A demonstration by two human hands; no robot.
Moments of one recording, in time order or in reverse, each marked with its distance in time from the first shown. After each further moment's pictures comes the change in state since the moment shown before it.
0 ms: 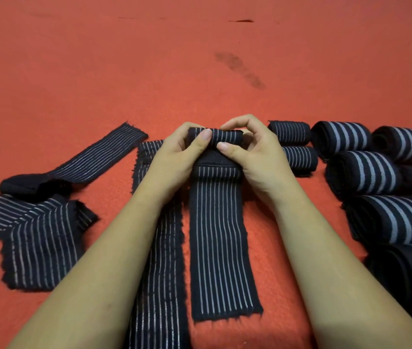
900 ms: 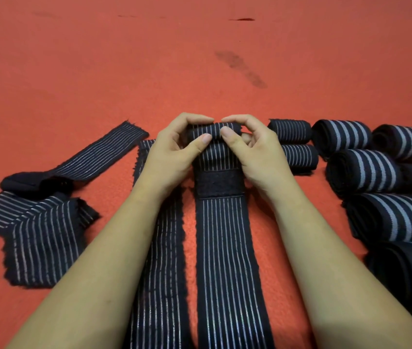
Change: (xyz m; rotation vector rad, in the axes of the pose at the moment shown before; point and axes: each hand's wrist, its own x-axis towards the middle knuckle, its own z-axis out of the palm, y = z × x) left_hand 0.004 -0.003 -0.008 0.034 -0.028 0.214; right_hand 0.003 0.004 0.002 0.025 0.028 0.026
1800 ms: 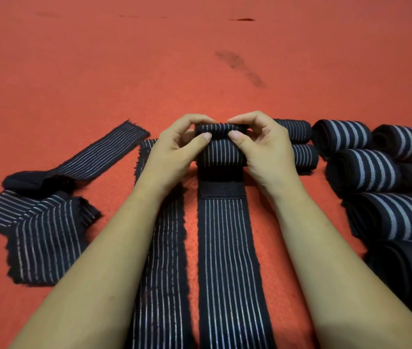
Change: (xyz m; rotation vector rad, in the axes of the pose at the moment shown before) left_hand -0.001 0.003 0.001 -0.102 -0.041 -0.066; right_hand 0.003 -0.002 -0.004 -0.092 0.107 -0.151
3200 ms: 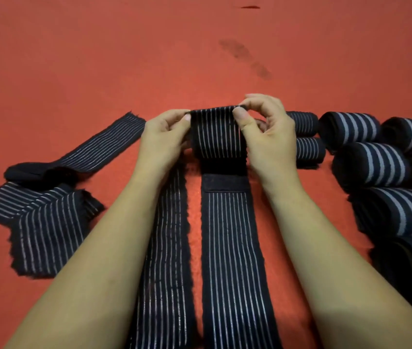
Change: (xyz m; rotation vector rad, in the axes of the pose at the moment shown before) left_hand 0.013 -0.007 -0.011 0.024 0.302 -0.221; right_hand 0.001 -0.004 0.014 -0.138 0.202 -0.071
